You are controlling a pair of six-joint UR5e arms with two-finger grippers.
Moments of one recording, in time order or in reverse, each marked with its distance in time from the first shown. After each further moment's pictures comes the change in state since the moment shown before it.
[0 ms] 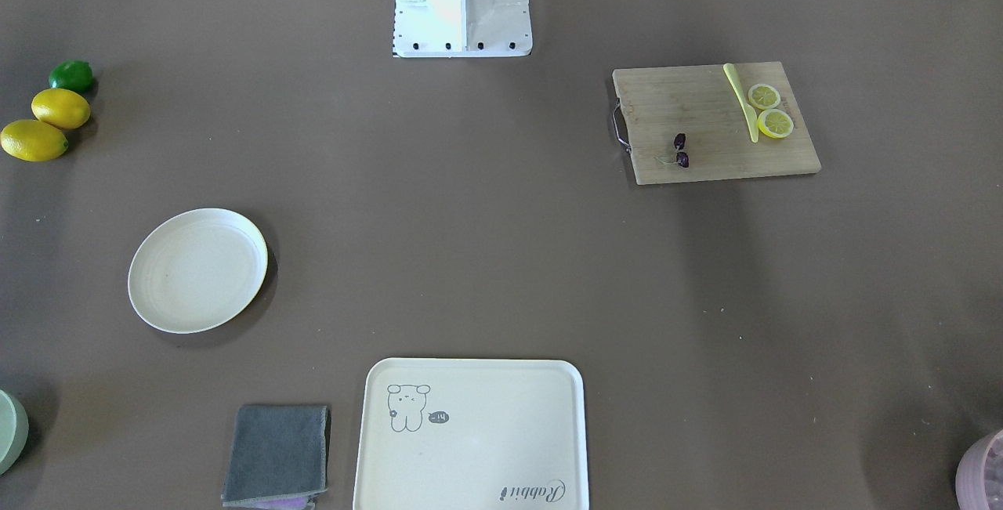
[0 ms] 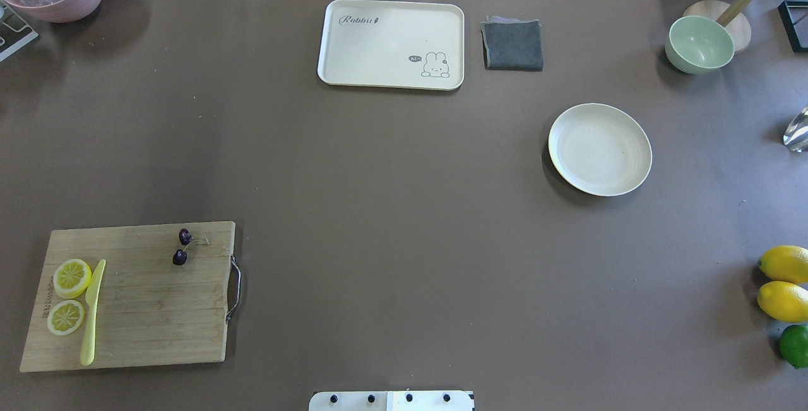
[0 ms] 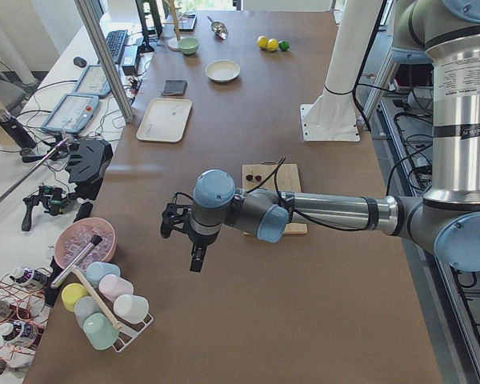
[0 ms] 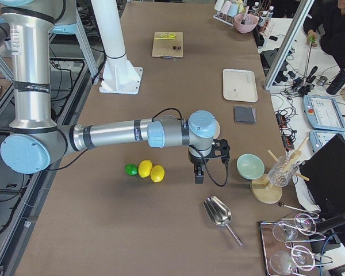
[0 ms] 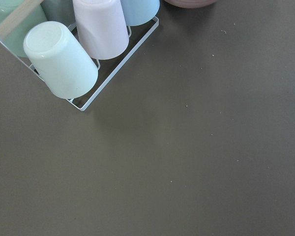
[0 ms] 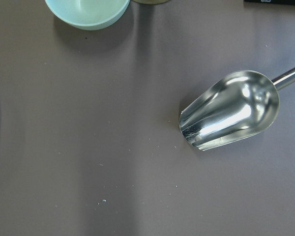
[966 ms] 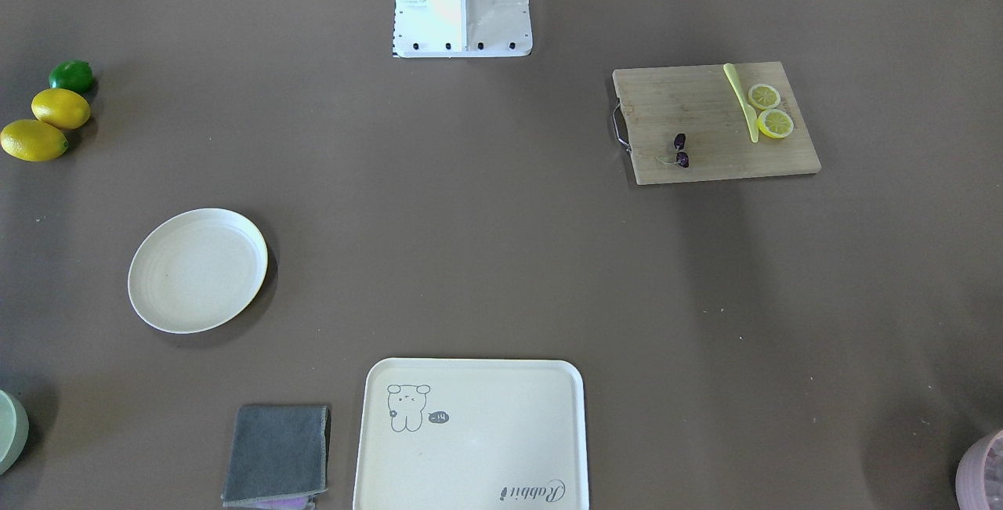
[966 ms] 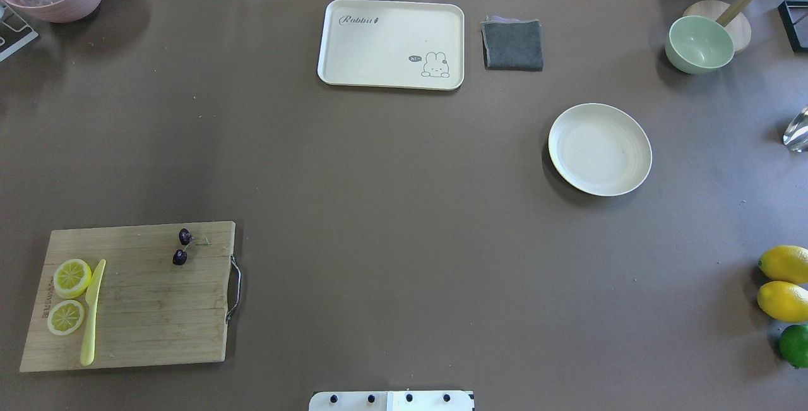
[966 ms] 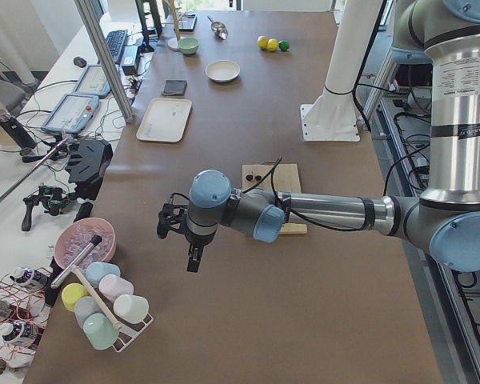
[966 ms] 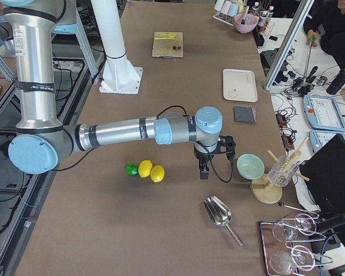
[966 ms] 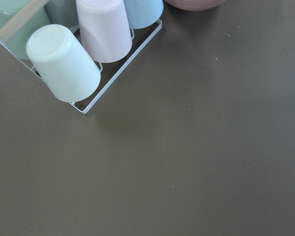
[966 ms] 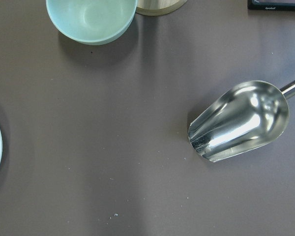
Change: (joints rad) left arm 0.000 -0.020 0.019 0.002 0.002 -0.008; right arm -0.011 0.055 -0.028 -0.003 0.010 0.039
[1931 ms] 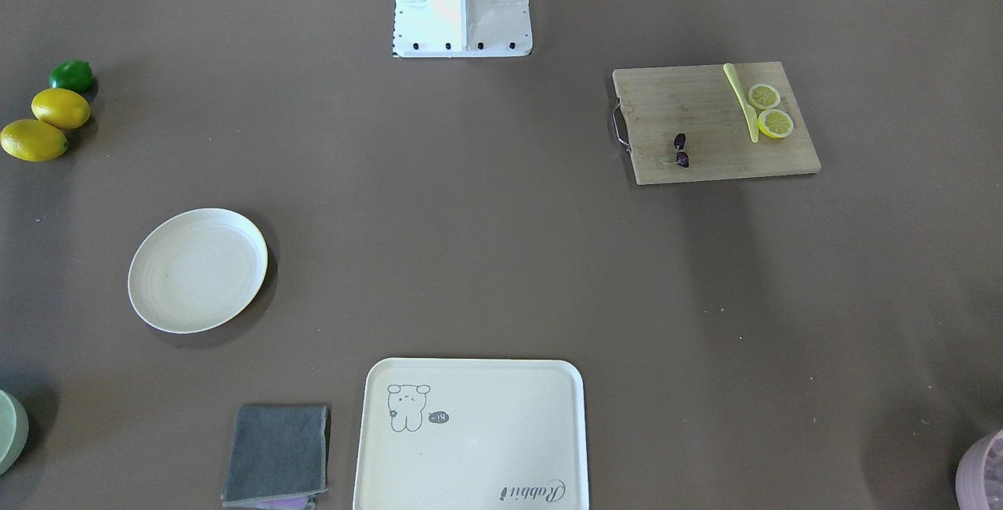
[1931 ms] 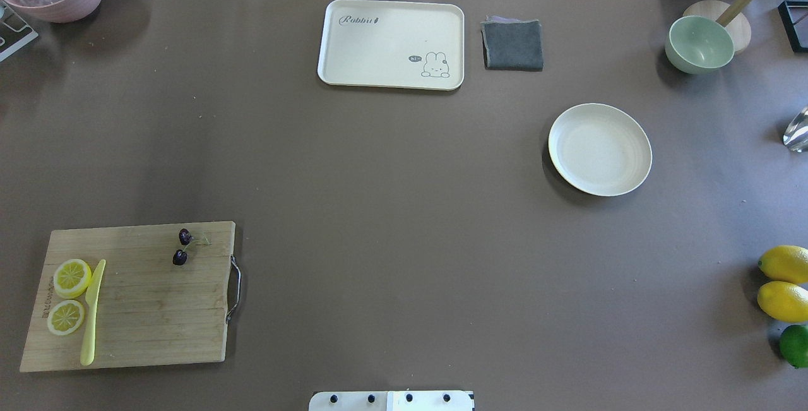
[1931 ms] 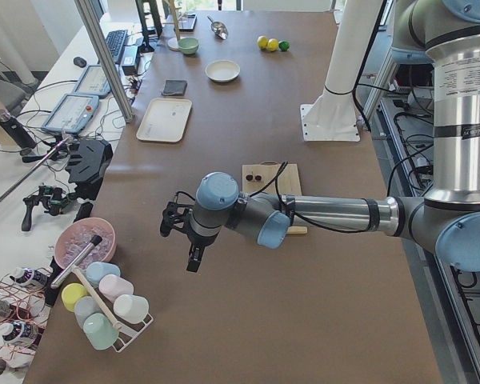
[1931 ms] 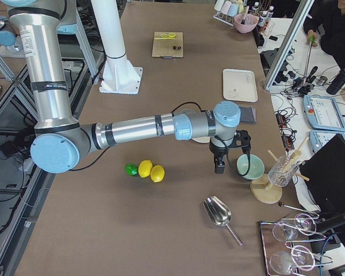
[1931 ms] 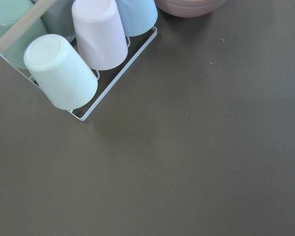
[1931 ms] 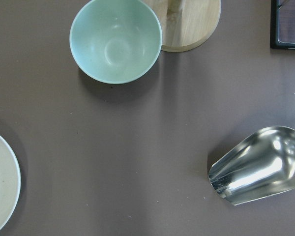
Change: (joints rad) left arm -0.001 0.034 0.004 -0.123 -0.001 0.002; right arm -0.063 0.136 -0.083 0.012 -0.004 0.058
